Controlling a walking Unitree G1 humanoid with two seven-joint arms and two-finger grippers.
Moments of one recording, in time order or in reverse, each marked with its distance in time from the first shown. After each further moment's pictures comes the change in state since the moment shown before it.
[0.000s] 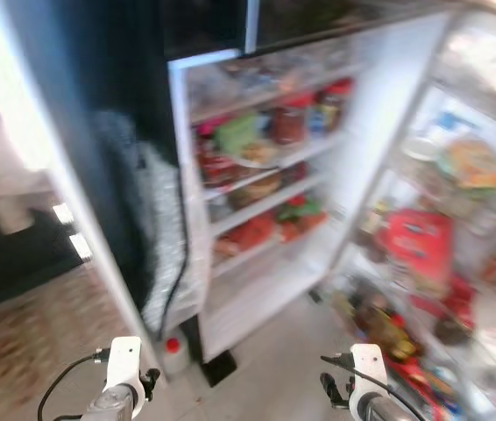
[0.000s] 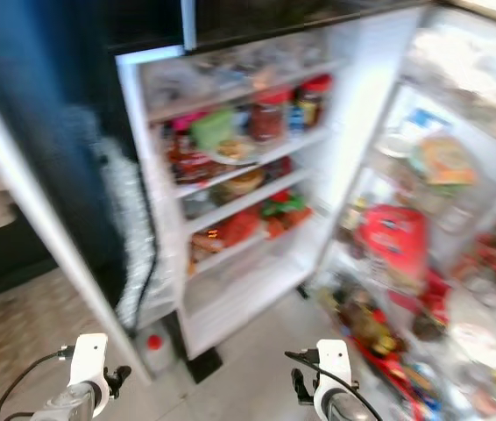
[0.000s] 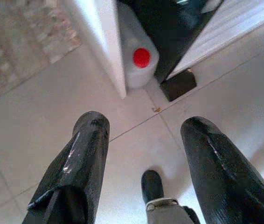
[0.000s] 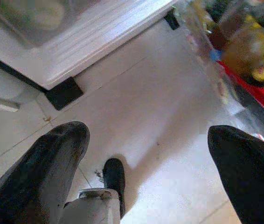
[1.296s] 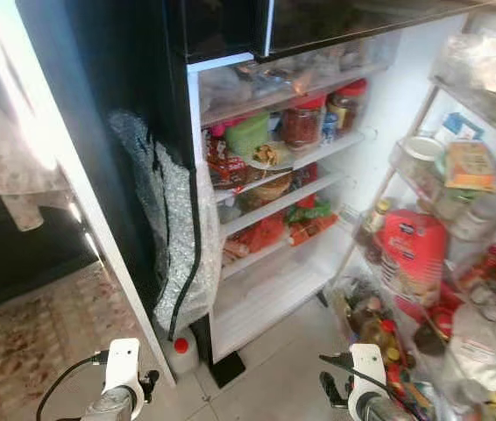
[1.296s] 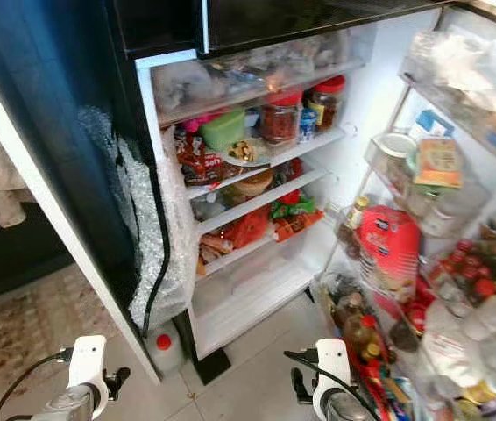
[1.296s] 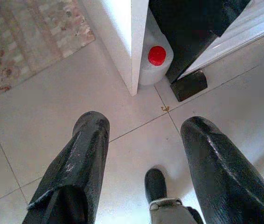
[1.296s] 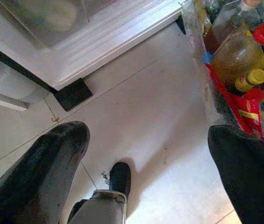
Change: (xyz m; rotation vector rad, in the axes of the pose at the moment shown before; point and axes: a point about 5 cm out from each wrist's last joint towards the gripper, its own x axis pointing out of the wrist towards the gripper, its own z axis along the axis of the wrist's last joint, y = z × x) left arm -0.001 0.001 -0.003 -0.015 0.003 0.005; right arm 0.000 0.001 0.000 0.001 -0.004 -0.015
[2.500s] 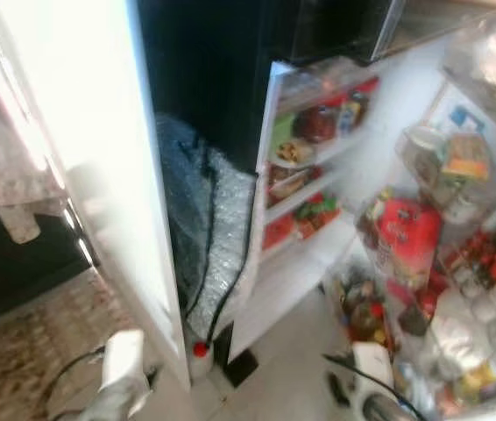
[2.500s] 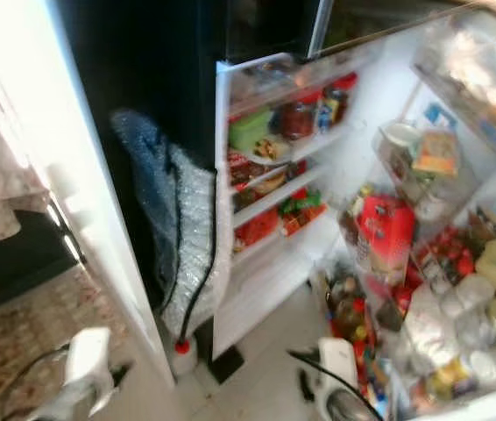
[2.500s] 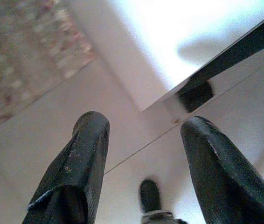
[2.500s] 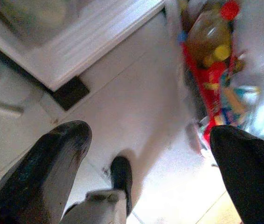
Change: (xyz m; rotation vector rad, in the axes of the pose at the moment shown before) left arm 0.002 -0.007 0.008 -0.005 -0.019 -0.011; right arm -0.001 -0.007 -0.002 0.003 0.015 -0.063
